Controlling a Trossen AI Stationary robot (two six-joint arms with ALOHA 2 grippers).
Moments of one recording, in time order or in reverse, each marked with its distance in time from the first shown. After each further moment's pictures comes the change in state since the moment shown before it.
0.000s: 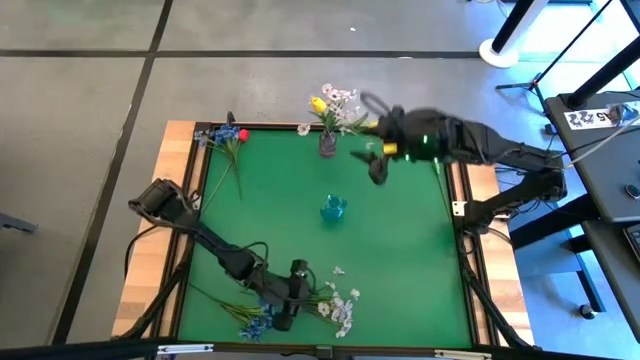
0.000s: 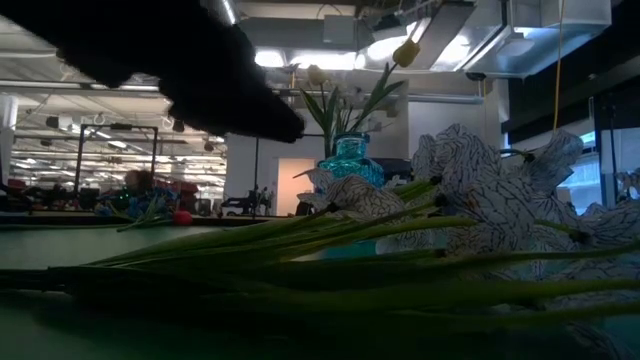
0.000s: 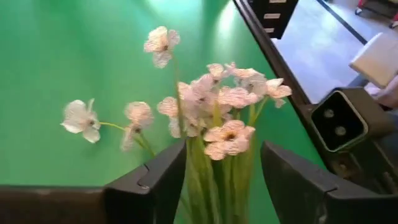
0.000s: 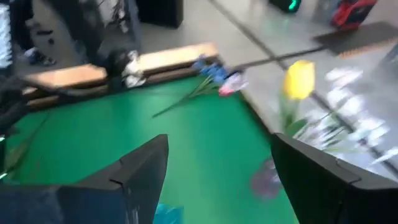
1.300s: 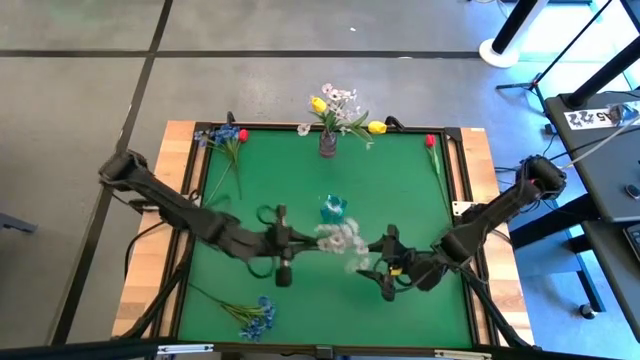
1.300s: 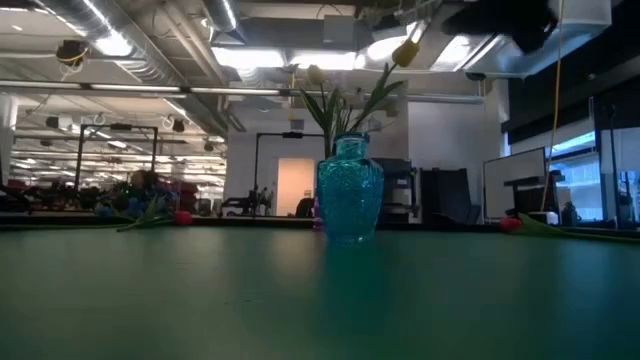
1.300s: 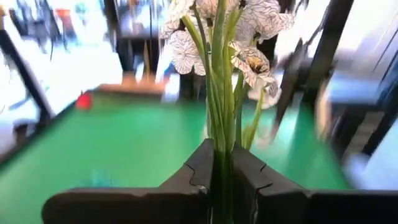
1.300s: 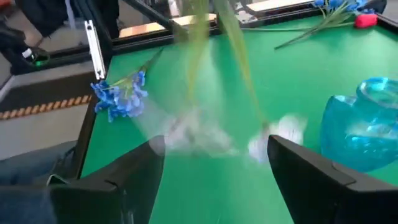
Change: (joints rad) left arm 0.113 -0.455 -0.002 -0.103 -0.347 0.163; right arm 0.729 0.016 -0.803 0.772 0.418 0.435
